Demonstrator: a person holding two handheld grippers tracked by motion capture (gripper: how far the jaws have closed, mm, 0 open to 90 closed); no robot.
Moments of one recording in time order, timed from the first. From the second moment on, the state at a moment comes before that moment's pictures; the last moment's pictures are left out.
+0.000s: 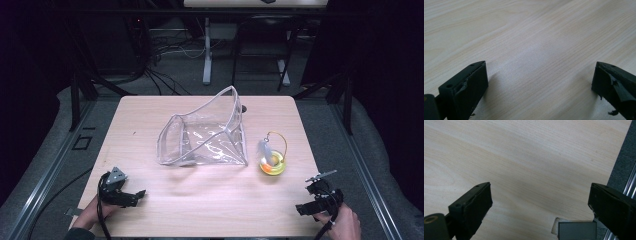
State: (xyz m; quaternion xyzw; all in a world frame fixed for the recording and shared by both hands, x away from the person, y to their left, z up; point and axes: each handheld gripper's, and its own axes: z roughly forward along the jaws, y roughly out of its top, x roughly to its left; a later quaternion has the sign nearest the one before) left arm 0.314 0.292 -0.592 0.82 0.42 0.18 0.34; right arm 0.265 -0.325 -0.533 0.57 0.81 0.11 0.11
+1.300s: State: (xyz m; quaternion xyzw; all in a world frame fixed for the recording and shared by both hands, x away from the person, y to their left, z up) left arm 0.313 0.291 -0.593 0.82 0.42 0.18 0.34; right arm 0.307 -0.294 -0.500 0.53 0.83 0.13 0.08
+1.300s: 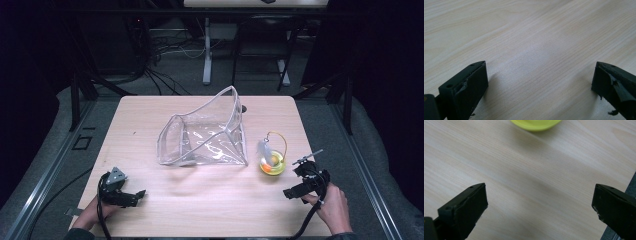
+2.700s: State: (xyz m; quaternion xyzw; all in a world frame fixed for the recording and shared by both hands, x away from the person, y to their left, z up) left arm 0.312 0.291 -0.592 0.82 0.42 0.18 0.34; right arm 0.368 -0.281 -0.423 0.51 0.84 0.14 0.11
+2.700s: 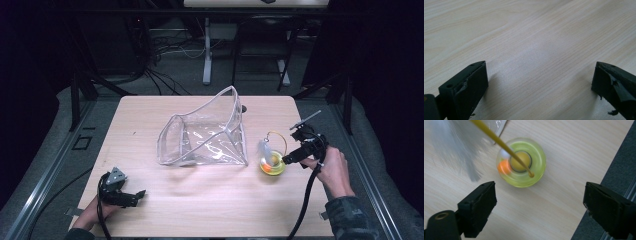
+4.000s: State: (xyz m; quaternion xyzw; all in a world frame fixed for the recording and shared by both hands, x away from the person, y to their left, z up) left arm 0.312 0.291 -0.592 0.82 0.42 0.18 0.34; right arm 0.383 -0.244 -0.396 0.45 0.88 0.11 0.14
